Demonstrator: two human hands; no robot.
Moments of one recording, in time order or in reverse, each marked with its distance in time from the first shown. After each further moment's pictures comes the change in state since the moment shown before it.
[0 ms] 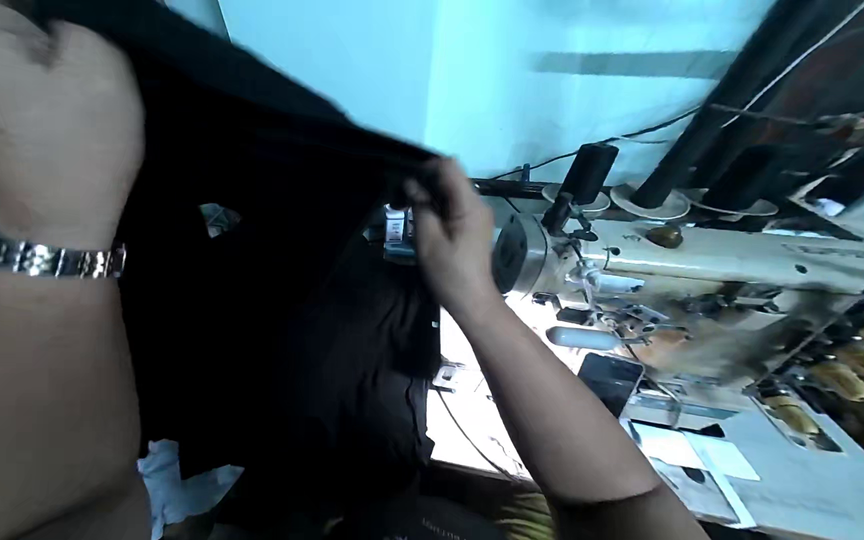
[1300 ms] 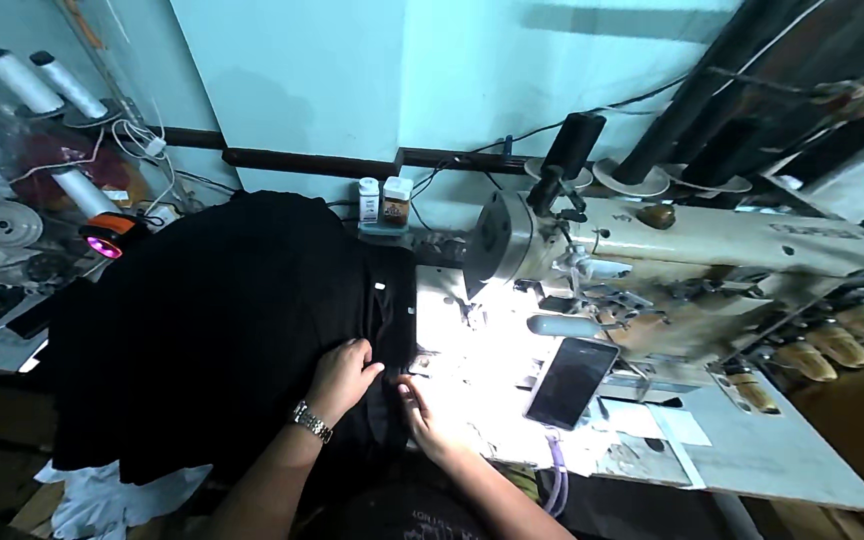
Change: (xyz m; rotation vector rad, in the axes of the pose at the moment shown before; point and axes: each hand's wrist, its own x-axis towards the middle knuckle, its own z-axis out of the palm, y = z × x) left_hand -0.316 0.030 0.183 -0.131 -1.246 -0.179; right_hand -0.300 0.088 -0.012 -0.057 -0.448 0.456
